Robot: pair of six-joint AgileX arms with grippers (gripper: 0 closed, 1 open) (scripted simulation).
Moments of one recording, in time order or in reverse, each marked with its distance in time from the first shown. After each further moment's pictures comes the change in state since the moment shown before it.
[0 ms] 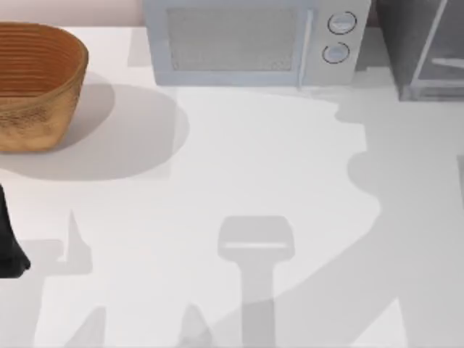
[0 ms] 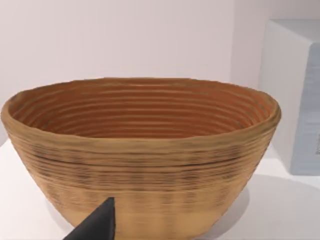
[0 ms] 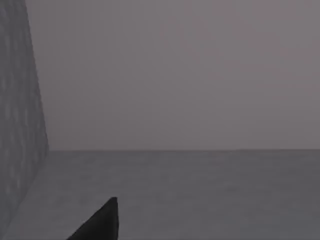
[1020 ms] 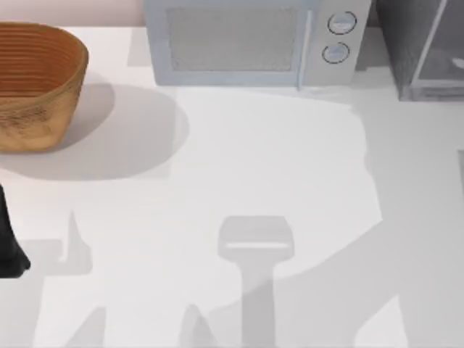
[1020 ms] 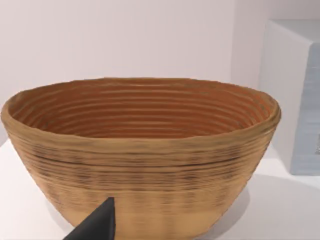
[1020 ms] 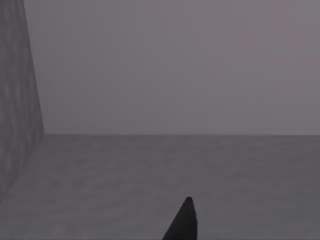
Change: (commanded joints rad) left arm 0.000 0.000 0.000 0.000 0.000 0.000; right arm -0.006 0.104 0.058 0.046 -0.012 -0.004
